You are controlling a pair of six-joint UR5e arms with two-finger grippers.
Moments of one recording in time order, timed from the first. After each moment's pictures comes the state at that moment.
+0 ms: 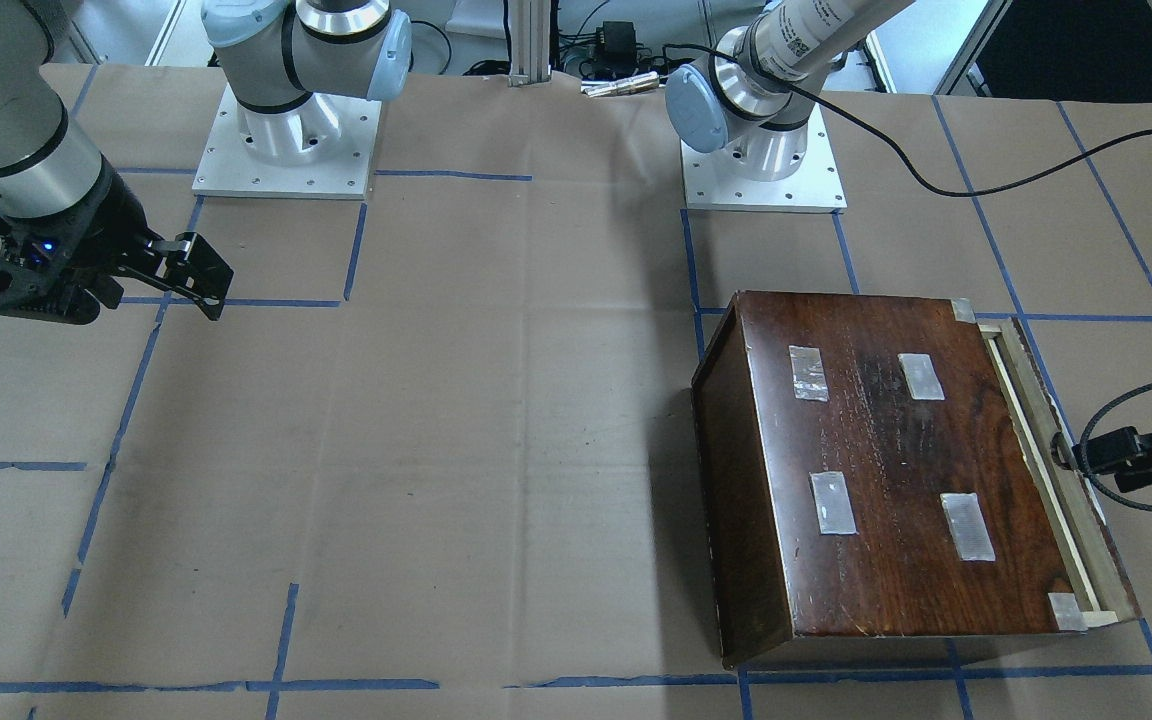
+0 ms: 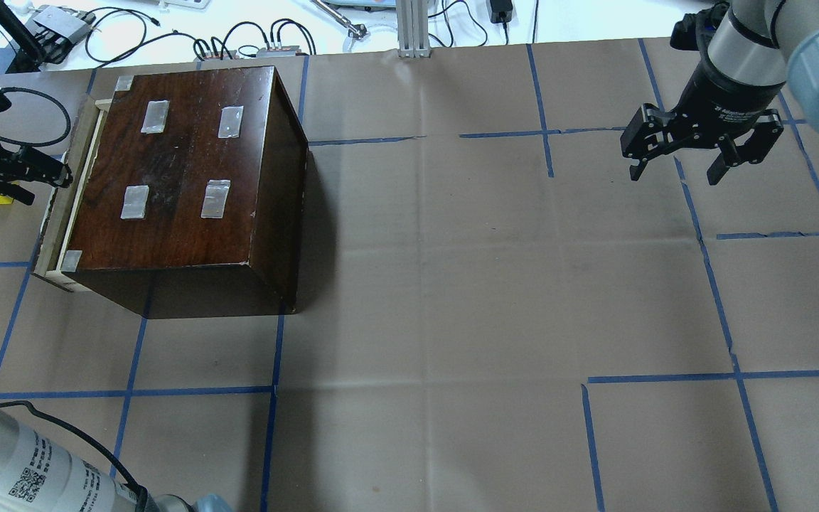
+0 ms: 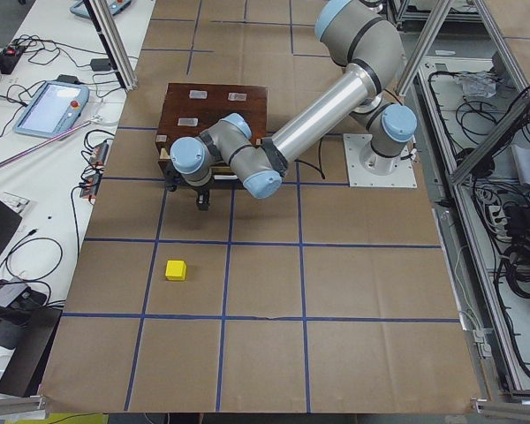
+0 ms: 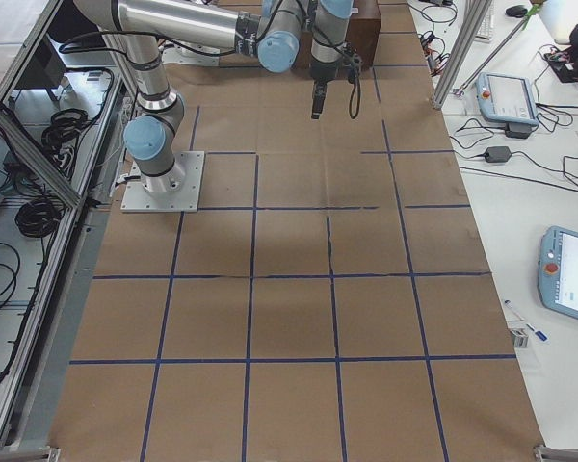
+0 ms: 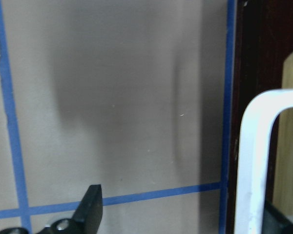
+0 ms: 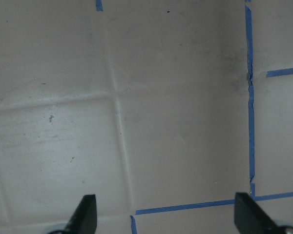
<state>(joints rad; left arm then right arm) -0.92 -2.09 -1.42 -1.36 1.39 0.67 1.43 -1.52 1.64 -1.63 -1.57 -0.03</state>
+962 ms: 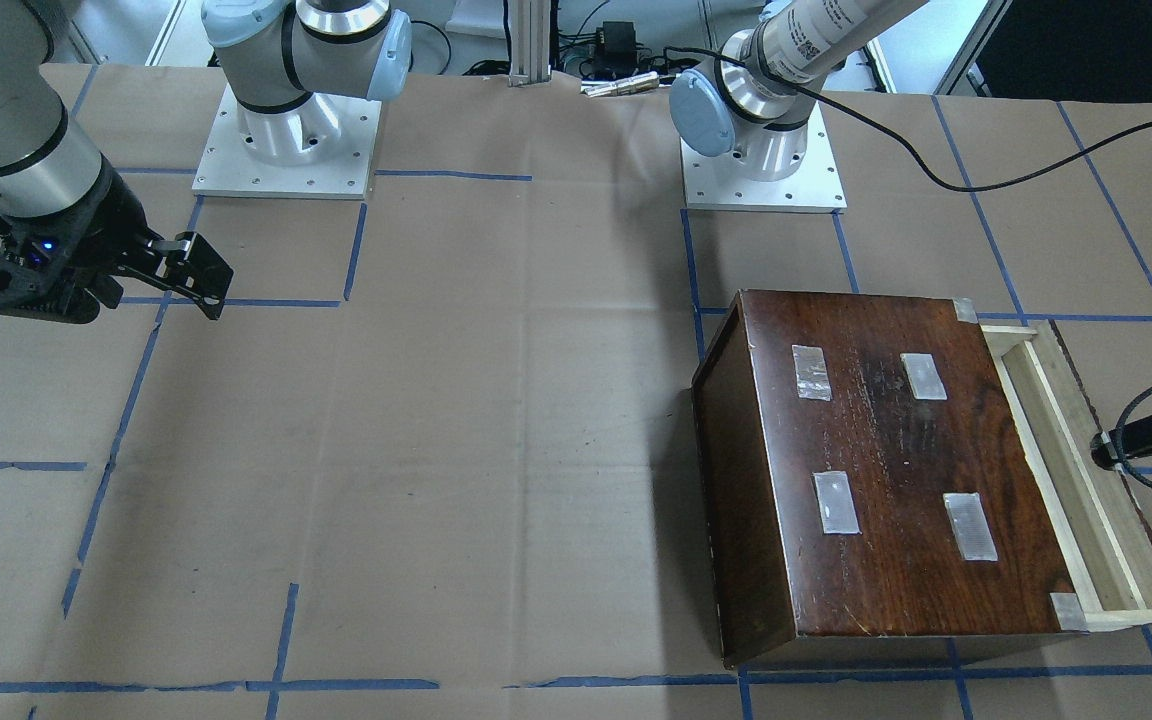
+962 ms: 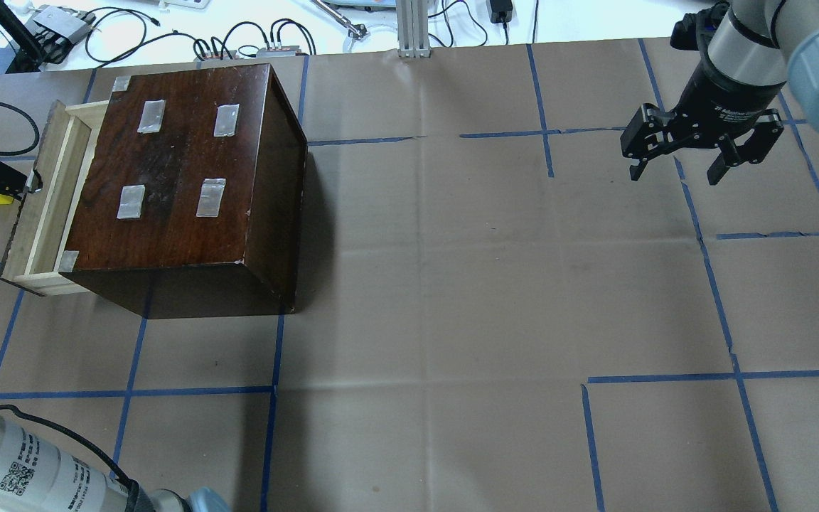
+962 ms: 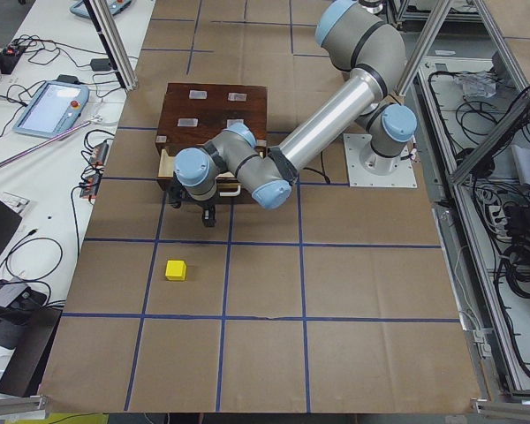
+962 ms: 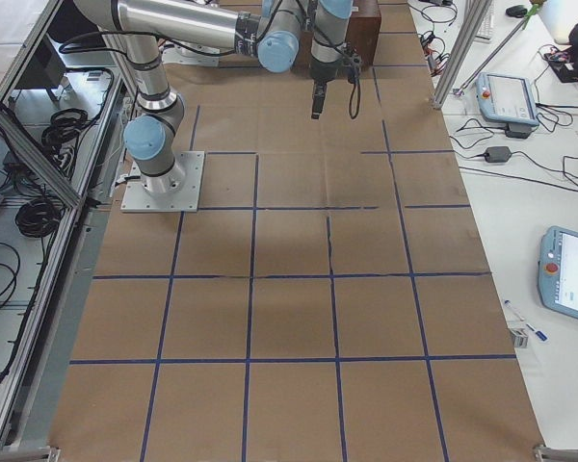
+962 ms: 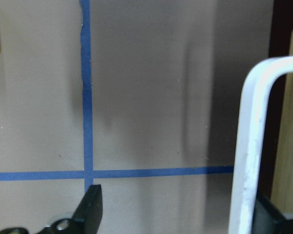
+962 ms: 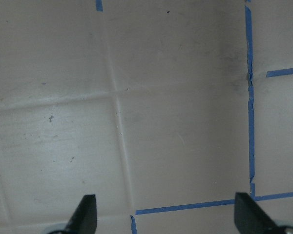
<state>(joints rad) -0.86 -2.09 -1.40 -1.36 1.47 0.67 1.43 -1.52 1.65 -1.63 -1.57 -0.03</state>
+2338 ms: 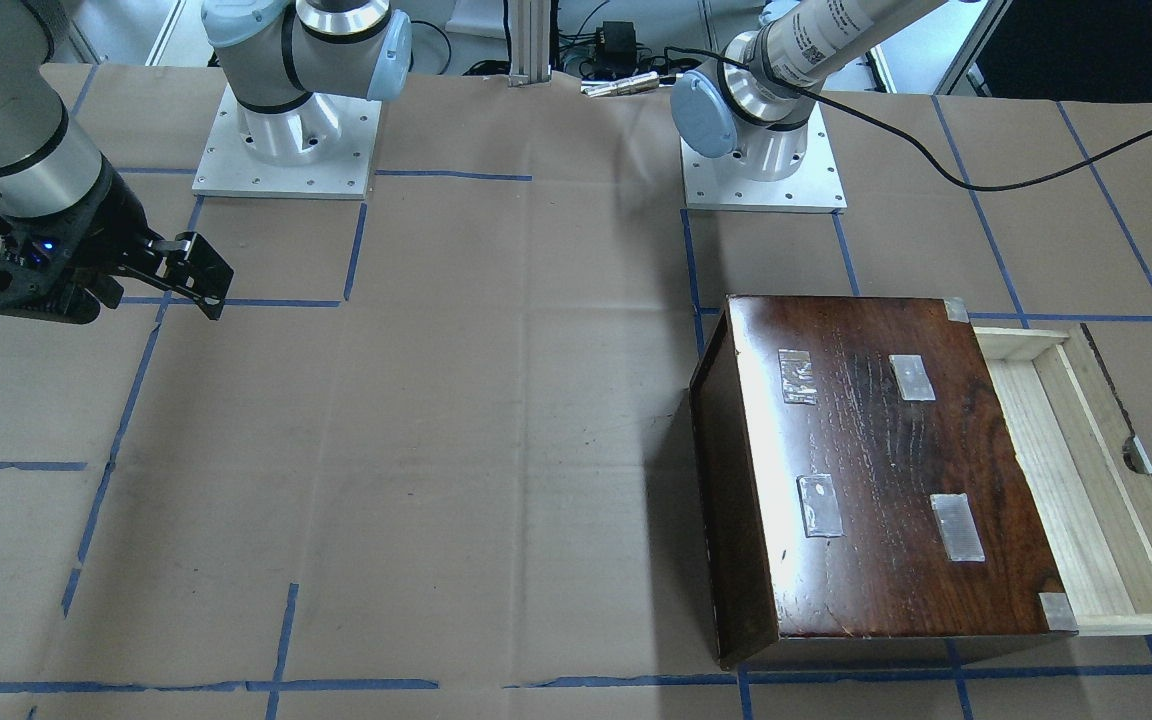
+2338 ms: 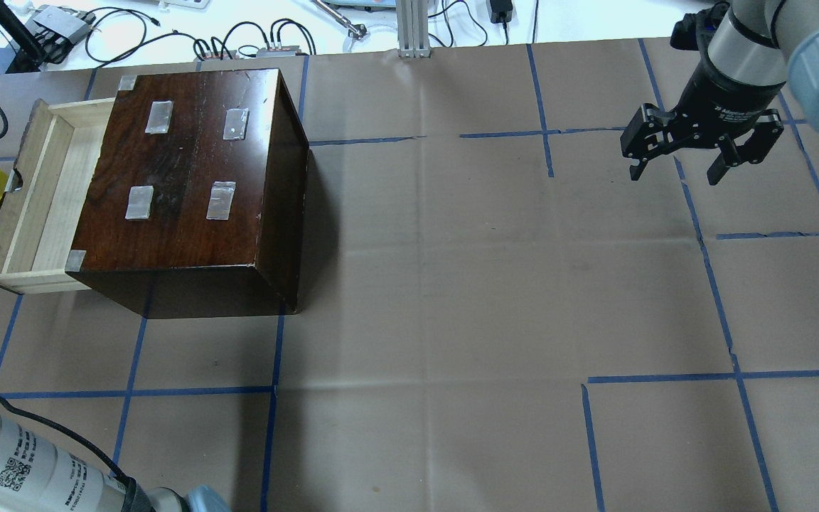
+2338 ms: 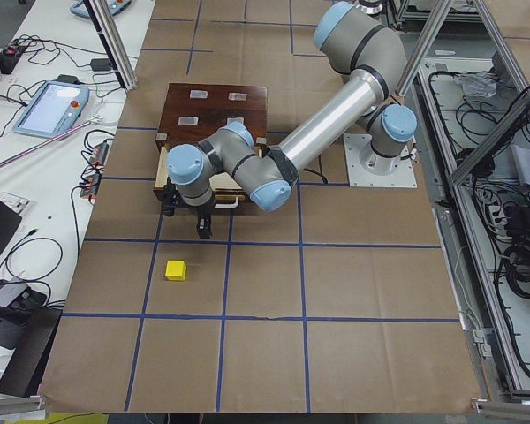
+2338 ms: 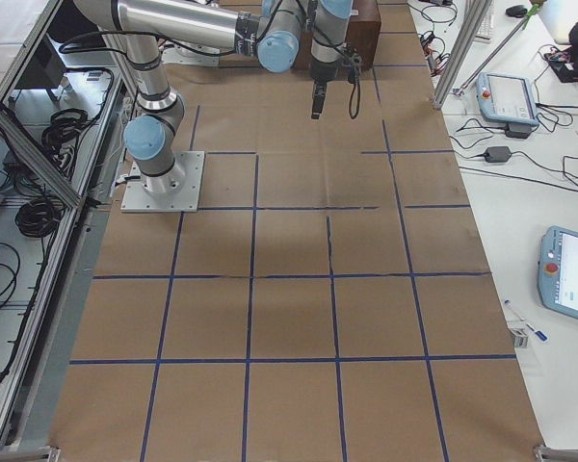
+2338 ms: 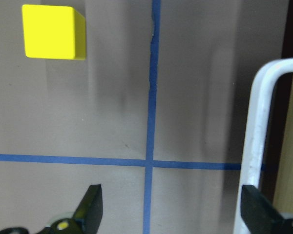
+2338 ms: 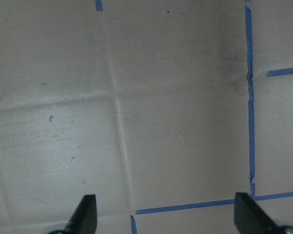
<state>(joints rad) -0.85 -2.13 -1.27 -1.36 1.58 0.67 1.43 -1.52 1.65 -1.63 -1.57 -0.03</state>
